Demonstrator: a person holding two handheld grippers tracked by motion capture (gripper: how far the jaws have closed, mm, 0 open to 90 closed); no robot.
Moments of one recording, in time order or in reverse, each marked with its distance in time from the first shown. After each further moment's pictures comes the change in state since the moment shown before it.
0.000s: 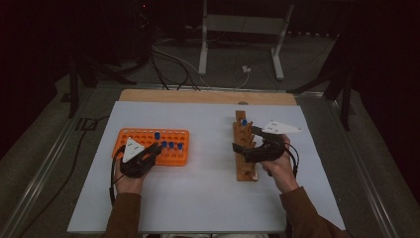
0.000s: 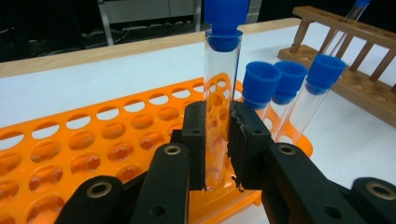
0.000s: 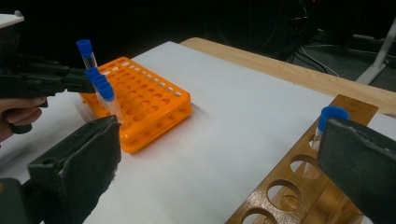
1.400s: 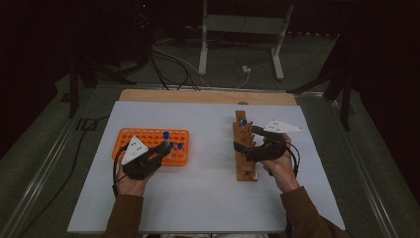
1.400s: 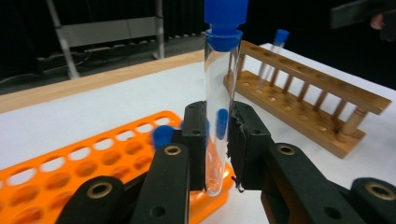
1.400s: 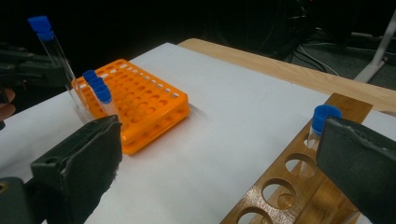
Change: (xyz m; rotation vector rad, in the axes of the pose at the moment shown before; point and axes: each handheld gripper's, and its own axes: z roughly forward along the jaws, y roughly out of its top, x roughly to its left) left arm -0.022 0.030 -0.023 -0.078 -0.135 0.032; right arm -0.003 0.001 -0.001 -0.003 -0.005 0.017
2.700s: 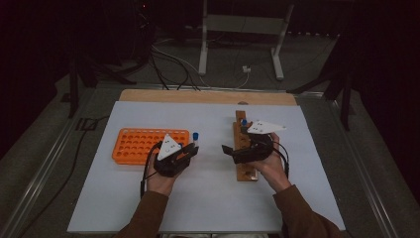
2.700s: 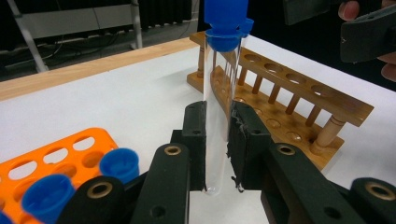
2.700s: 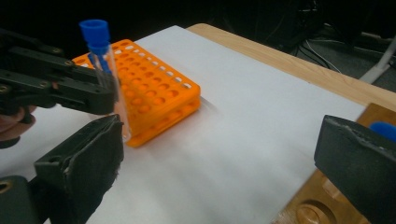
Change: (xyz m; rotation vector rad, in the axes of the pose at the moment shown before) left arm -0.050 0.008 0.059 0.056 -0.078 0.022; right arm 0.021 0.005 0.023 0.068 0.003 -0.088
